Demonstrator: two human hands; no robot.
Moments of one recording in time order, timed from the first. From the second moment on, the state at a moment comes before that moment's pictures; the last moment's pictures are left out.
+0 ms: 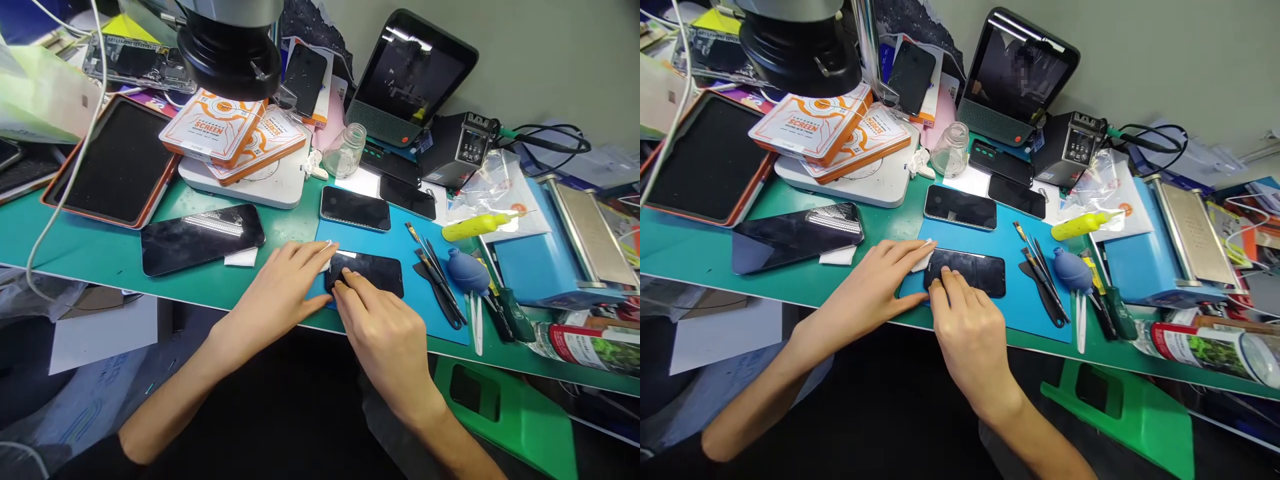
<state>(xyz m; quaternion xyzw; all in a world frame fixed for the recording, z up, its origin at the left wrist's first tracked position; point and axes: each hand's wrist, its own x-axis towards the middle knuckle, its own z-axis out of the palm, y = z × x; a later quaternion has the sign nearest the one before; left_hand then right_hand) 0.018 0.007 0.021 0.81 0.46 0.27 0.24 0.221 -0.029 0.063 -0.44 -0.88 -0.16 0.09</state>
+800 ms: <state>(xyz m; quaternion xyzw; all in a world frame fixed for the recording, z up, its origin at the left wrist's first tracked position) 0.009 0.026 0.013 0.83 0.41 0.29 0.26 0.211 -0.024 0.076 -0.40 -0.89 -0.20 0.01</state>
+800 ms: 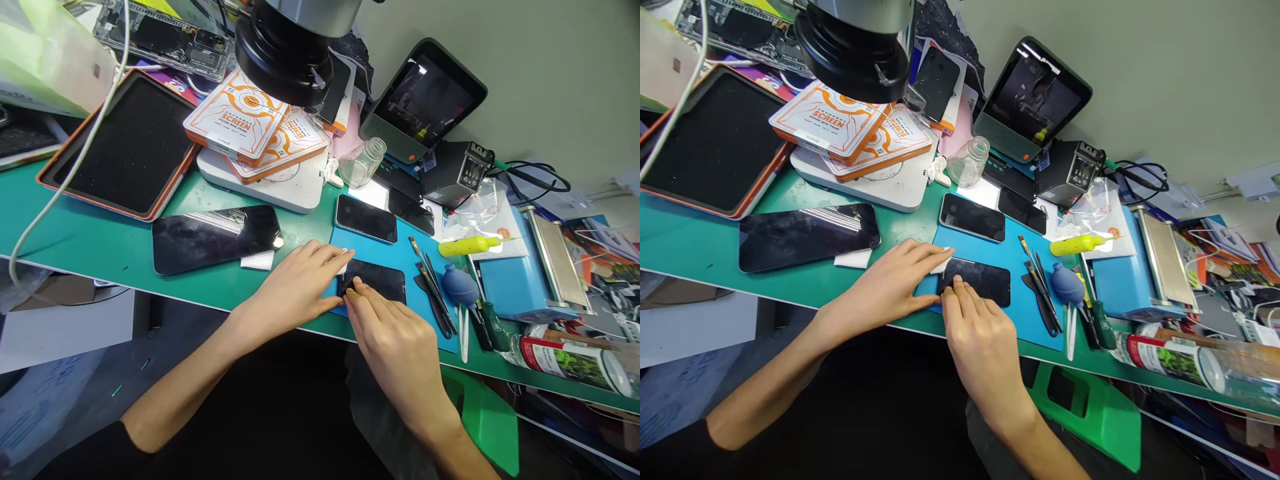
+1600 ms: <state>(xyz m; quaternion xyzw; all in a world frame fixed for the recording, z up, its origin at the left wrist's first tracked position) 0.009 0.024 0.007 0.81 0.42 0.31 0.27 0.209 -0.027 0.072 -0.41 -0.89 -0.21 0.00</state>
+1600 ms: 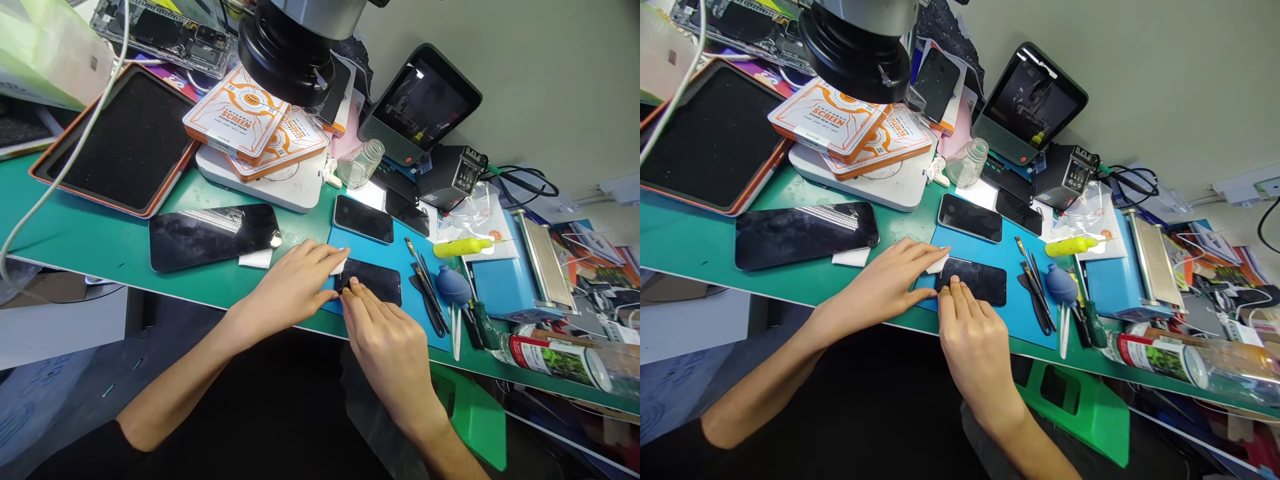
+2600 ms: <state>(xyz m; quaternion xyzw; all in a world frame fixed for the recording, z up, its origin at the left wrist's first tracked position) 0.009 0.025 0.013 0.81 0.42 0.30 0.27 0.200 -0.034 0.060 -0.40 -0.86 -0.30 -0.04</state>
